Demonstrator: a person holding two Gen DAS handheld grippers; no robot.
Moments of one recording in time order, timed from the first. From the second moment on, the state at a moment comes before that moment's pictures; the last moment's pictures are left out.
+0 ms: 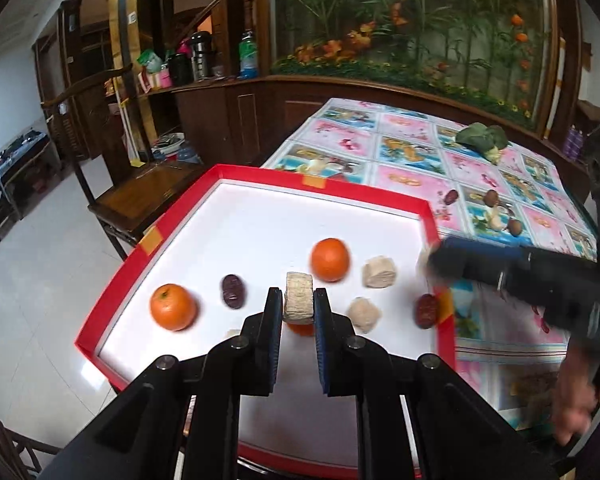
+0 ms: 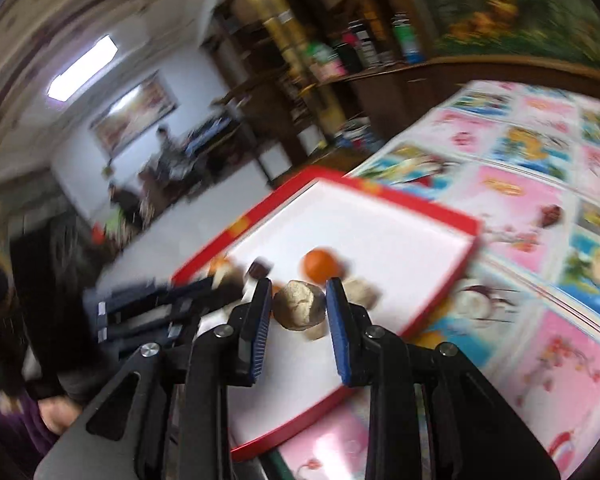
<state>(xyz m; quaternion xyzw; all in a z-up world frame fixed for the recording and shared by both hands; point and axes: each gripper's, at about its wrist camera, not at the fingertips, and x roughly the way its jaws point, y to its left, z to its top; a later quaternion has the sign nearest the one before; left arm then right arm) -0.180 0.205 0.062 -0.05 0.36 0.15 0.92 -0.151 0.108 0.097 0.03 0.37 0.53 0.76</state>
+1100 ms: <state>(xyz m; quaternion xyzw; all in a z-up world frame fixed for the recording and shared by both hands) -0.183 0.222 0.043 -0.02 0.37 0.22 0.90 -0.183 0.127 0.068 -0.07 0.41 0.57 0.71</state>
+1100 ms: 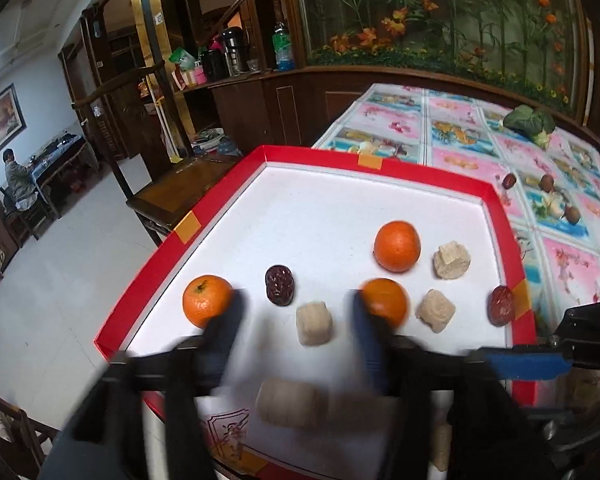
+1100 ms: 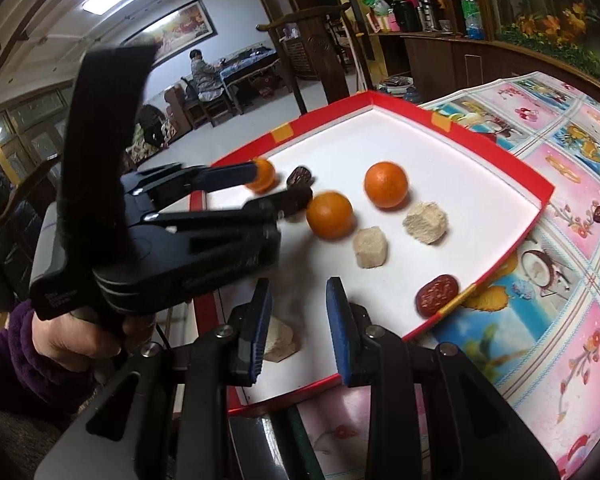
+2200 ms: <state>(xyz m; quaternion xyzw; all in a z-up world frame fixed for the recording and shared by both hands) -0.118 0.071 0.059 0.08 0.37 0.05 0.92 -0.021 -0.071 0.051 -0.04 0.43 0.26 0.86</state>
